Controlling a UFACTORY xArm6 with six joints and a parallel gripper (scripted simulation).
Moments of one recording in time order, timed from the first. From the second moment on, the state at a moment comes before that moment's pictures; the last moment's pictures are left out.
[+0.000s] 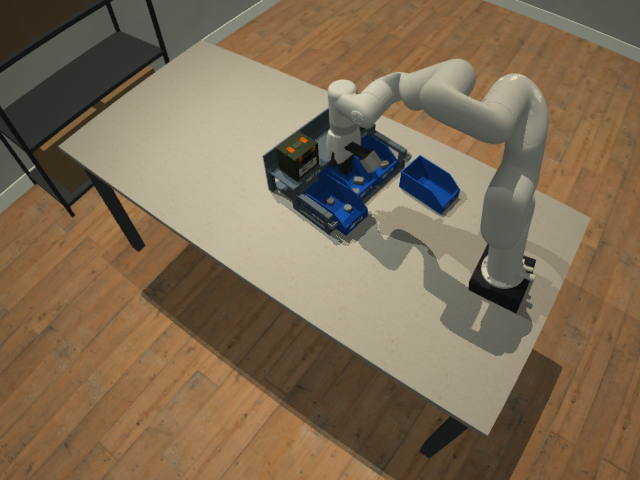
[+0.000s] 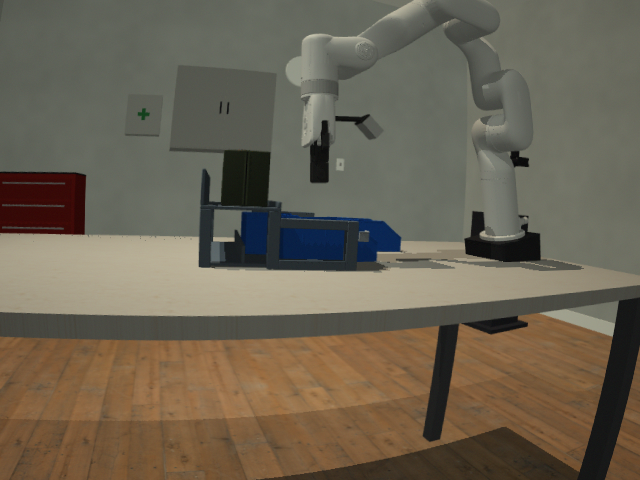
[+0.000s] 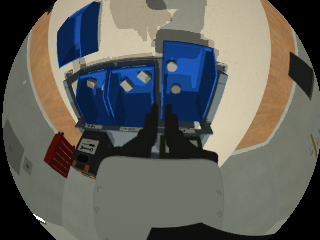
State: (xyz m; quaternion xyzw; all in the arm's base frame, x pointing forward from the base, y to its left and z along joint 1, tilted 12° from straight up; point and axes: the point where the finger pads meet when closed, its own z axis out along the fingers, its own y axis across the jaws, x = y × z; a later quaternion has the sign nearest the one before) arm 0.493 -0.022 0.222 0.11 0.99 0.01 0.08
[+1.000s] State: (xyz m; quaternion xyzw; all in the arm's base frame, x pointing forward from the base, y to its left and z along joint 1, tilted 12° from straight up) arm 0.492 -0.022 0.223 0.11 0.99 0.01 0.08
